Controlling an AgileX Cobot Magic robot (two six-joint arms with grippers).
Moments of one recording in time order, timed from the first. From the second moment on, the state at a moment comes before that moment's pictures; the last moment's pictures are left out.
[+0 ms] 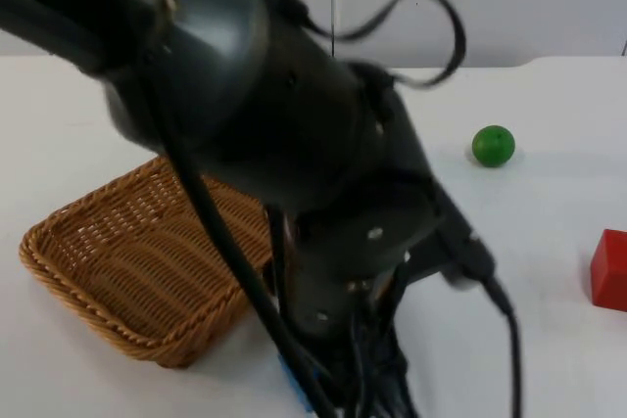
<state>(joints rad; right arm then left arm) 0.03 0.92 -0.70 0.03 0.73 -0.04 -1.00 1.98 -1.08 0.43 0.68 -0.26</state>
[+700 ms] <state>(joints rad) 0.03 0.92 -0.70 0.03 0.73 -0.04 -0.69 1.52 -1.12 0.28 0.78 -0.22</state>
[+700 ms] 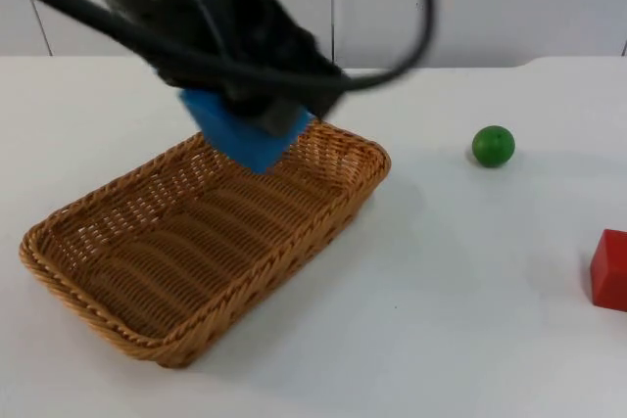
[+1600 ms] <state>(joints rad) 0.03 0.92 -0.70 0.03 0.73 -0.04 -0.35 1.78 -1.12 0.10 0.66 -0.03</state>
